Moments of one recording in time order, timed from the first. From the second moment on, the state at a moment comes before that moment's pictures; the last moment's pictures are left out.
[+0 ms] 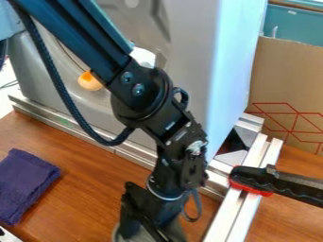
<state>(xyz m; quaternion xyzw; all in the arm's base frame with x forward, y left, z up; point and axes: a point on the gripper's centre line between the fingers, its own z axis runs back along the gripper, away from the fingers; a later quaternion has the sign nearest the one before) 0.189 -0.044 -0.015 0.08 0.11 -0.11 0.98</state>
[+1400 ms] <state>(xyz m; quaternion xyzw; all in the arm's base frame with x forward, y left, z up) 0.165 0.072 0.015 0.14 0.11 -0.04 0.98</state>
